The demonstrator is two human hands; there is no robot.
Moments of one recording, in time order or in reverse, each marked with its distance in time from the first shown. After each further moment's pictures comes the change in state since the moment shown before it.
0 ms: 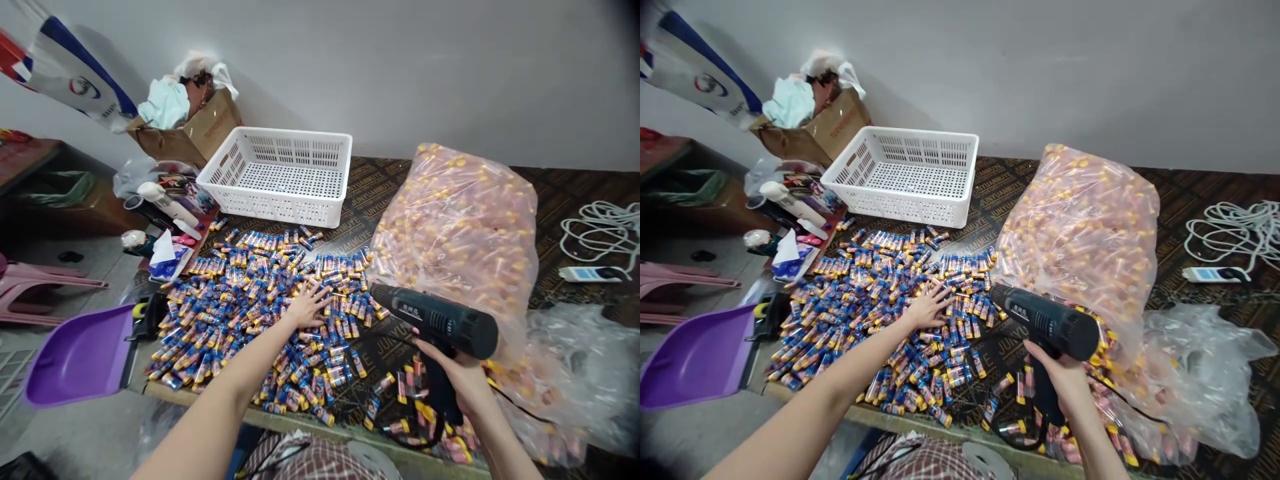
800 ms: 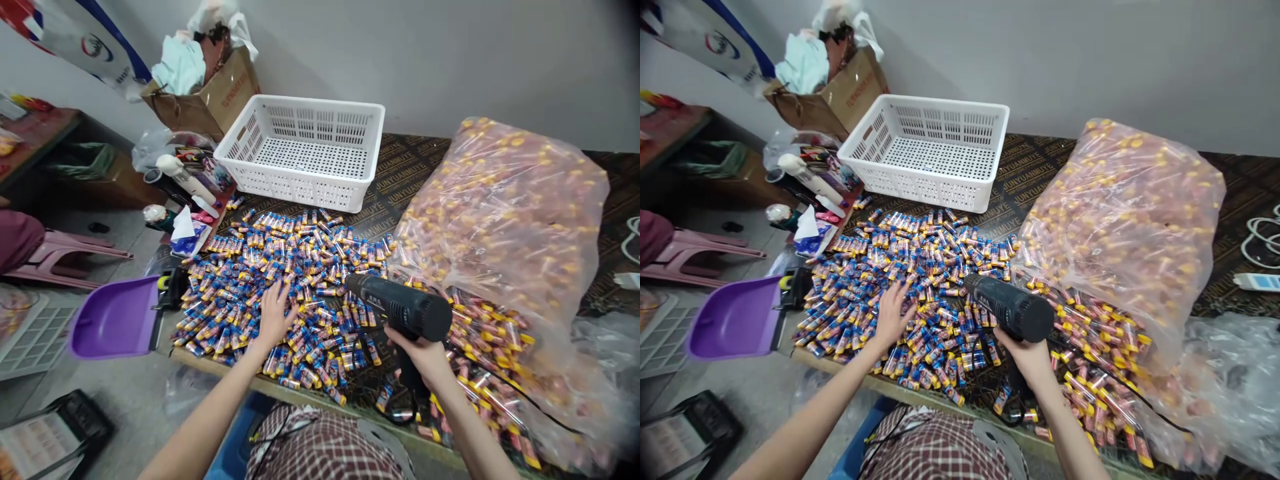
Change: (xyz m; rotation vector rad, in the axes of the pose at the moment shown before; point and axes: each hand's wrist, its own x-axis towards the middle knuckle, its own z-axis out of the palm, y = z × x) left_hand -0.133 0.004 -0.012 0.007 0.413 -0.677; right_hand -0.015 0.002 0.086 -0.115 -0.215 -0.023
